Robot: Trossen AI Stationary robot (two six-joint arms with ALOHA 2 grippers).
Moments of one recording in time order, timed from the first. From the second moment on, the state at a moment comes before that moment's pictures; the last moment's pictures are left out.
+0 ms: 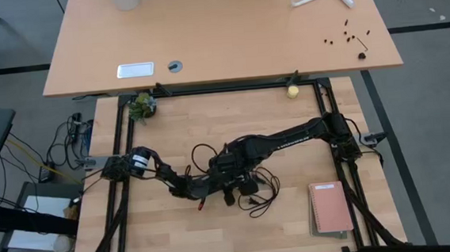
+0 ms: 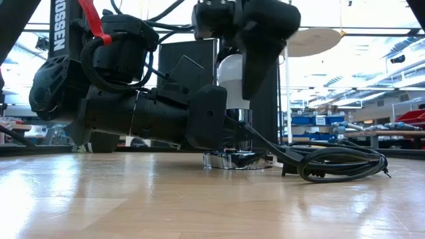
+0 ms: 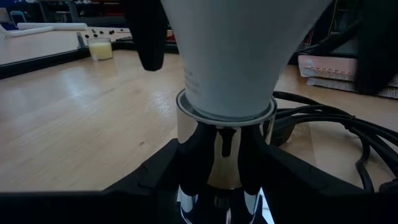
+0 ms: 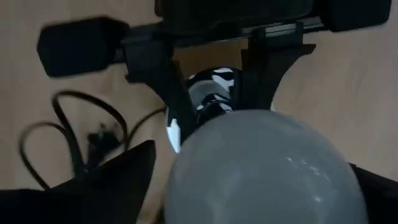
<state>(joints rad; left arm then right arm) -0.32 2.25 0.80 1.32 -0.68 -0.14 0.15 2.07 1.80 -1.12 0.02 -0.04</state>
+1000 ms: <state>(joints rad) -0.32 2.25 0.80 1.32 -0.68 -0.13 0.20 2.07 1.80 -1.09 0.17 1.13</state>
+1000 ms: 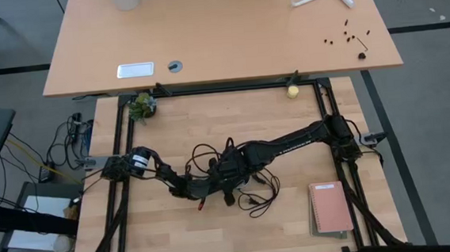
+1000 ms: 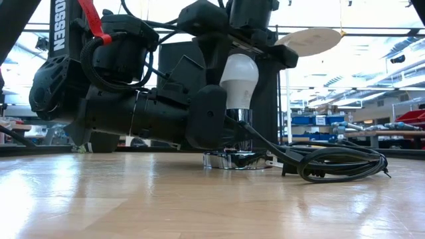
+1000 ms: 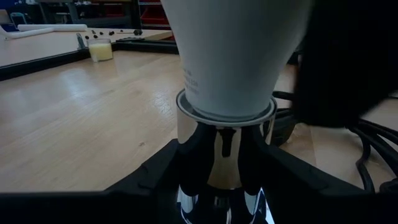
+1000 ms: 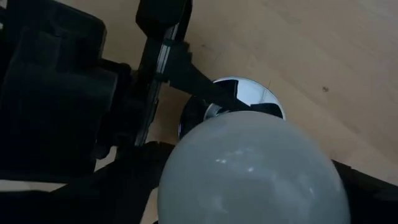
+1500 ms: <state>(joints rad) -0.32 2.25 0.80 1.32 -0.68 -0.13 0.15 2.07 1.80 -1.11 0.05 0.69</state>
